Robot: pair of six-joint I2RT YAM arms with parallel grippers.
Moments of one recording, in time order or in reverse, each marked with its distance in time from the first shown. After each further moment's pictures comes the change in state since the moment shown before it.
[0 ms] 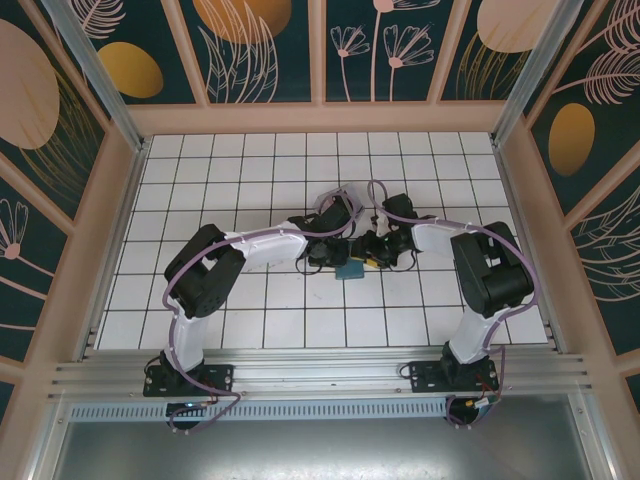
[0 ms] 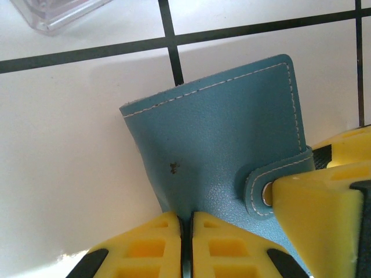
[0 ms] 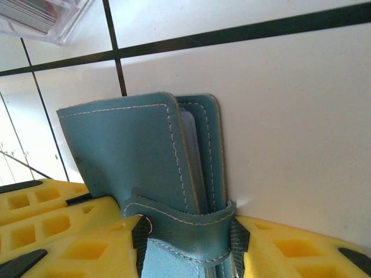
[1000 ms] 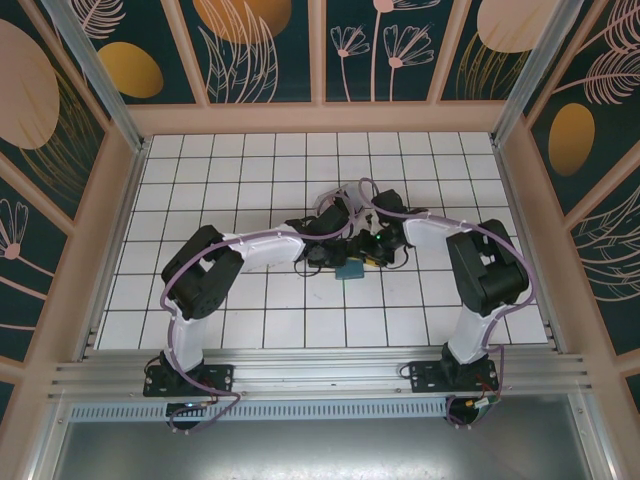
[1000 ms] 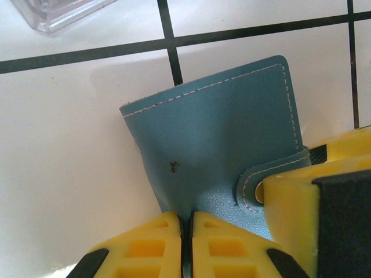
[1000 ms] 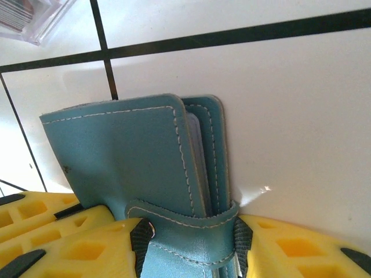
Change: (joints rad) left arm 0.000 -0.022 -0.050 0.064 0.002 -0.002; right arm 0.061 0.014 0.088 -0.129 0.134 0.007
